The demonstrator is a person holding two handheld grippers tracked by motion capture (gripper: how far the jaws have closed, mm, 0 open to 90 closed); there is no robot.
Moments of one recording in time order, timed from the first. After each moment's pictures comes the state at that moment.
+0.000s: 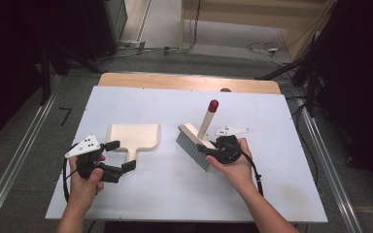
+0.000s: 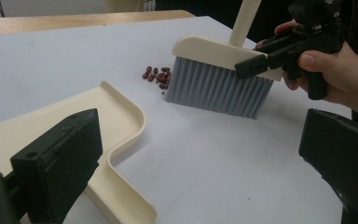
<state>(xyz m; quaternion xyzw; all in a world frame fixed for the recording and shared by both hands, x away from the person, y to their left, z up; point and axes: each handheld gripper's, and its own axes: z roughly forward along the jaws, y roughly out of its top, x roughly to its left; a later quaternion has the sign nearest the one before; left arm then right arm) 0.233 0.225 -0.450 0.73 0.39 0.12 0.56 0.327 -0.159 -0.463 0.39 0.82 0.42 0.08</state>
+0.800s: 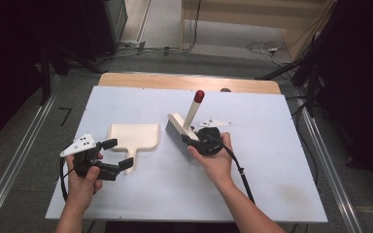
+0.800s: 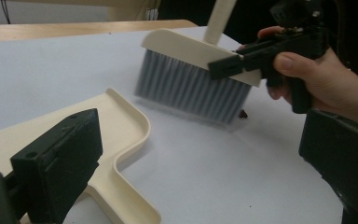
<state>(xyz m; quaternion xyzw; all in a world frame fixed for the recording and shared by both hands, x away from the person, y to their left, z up) 0.234 0.230 -0.447 0.71 0.39 0.12 0.57 0.339 -0.101 -0.458 0.44 0.78 0.44 0.10</state>
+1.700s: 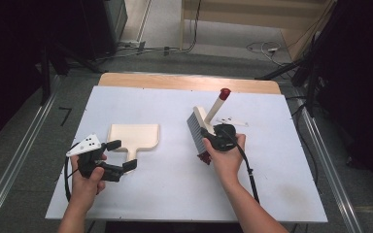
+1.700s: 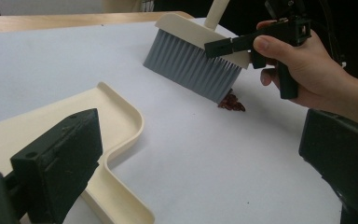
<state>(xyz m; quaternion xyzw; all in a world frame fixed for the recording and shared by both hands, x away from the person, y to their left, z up) 0.237 0.222 -0.452 0.72 0.39 0.11 0.56 0.355 -0.143 -0.469 0.54 0.72 0.42 0.15</state>
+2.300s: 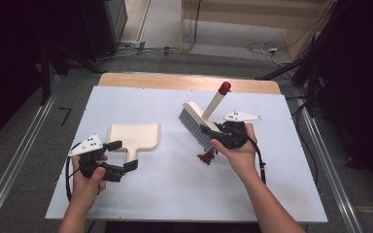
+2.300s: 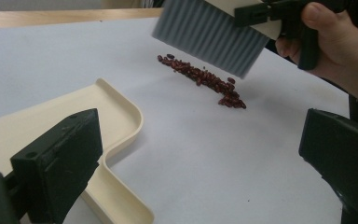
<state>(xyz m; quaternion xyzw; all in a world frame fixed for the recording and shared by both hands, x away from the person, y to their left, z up) 0.237 0.222 -0.453 0.72 0.39 0.11 0.56 0.348 -0.169 -0.426 0.34 0.80 0.48 0.12</state>
